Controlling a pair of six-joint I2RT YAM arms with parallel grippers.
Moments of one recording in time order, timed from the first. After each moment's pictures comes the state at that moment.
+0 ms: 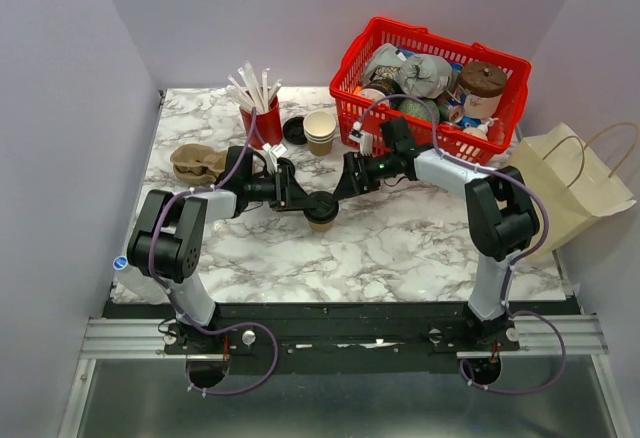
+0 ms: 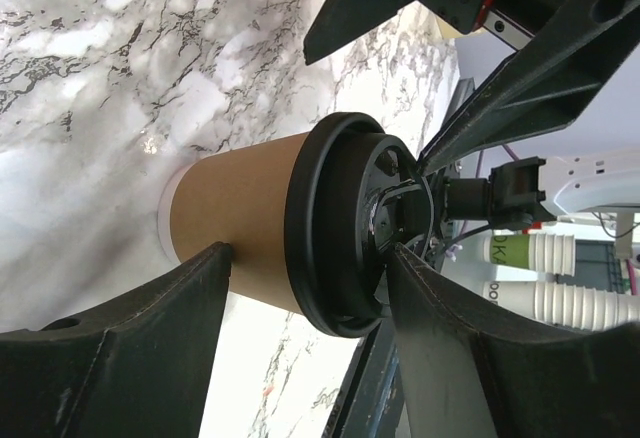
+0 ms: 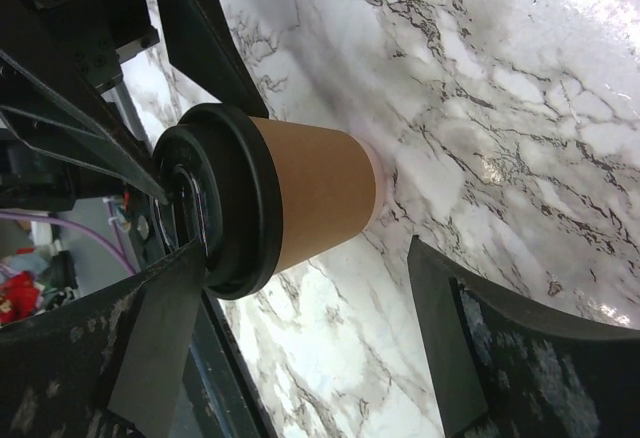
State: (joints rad) left arm -0.22 1.72 0.79 0.28 1.02 -0.54; right arm 0.43 1.92 1.30 -0.30 -0.84 0.18
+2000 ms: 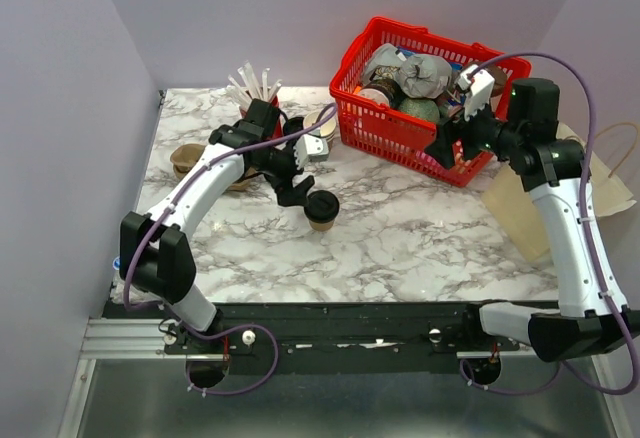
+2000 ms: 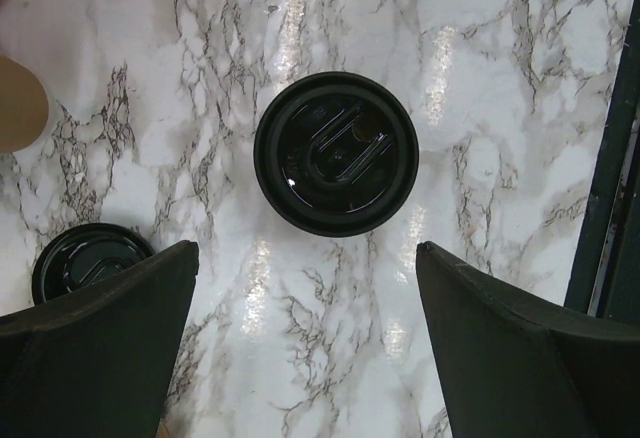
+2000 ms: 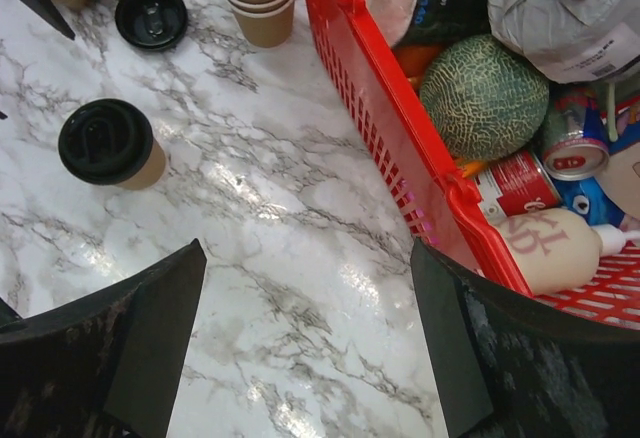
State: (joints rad) left arm -0.40 1.59 1.42 -0.88 0.69 0.80; right arm 0.13 1.23 1.51 -0.82 -0.47 -0.34
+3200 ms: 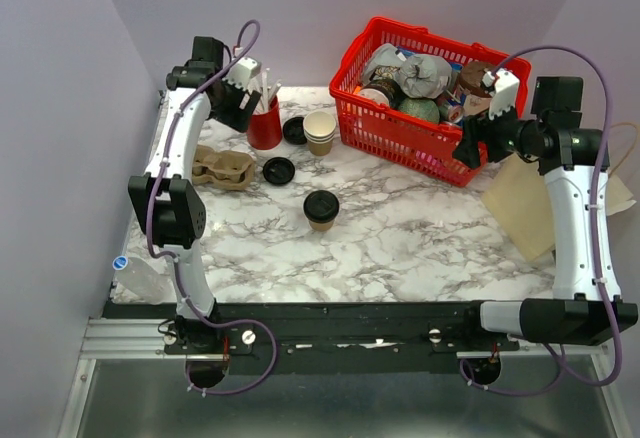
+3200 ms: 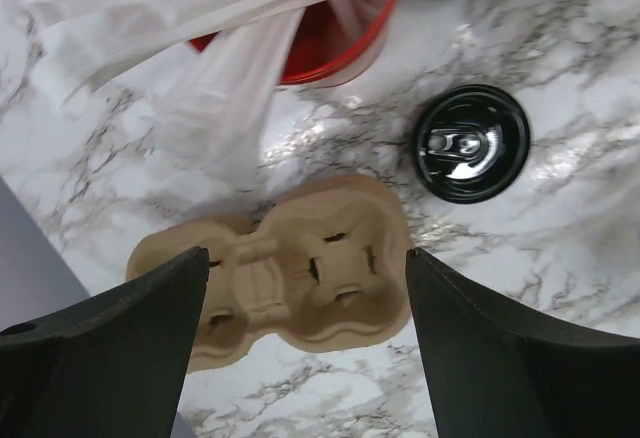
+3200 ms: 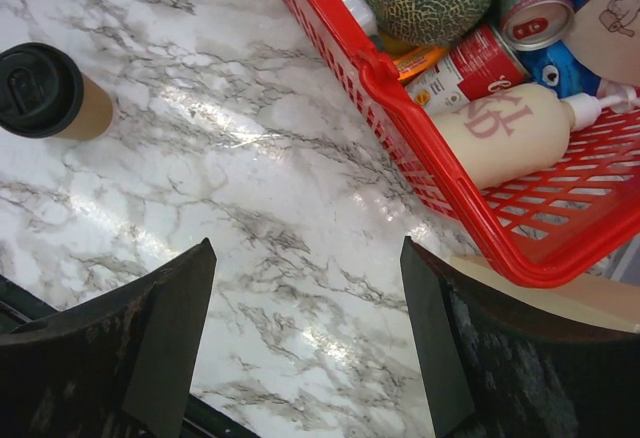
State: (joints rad) left arm -0.10 1.97 2.07 -1.05 0.18 0.41; right arm -0.07 1.30 1.61 -1.05 -0.47 -0.40
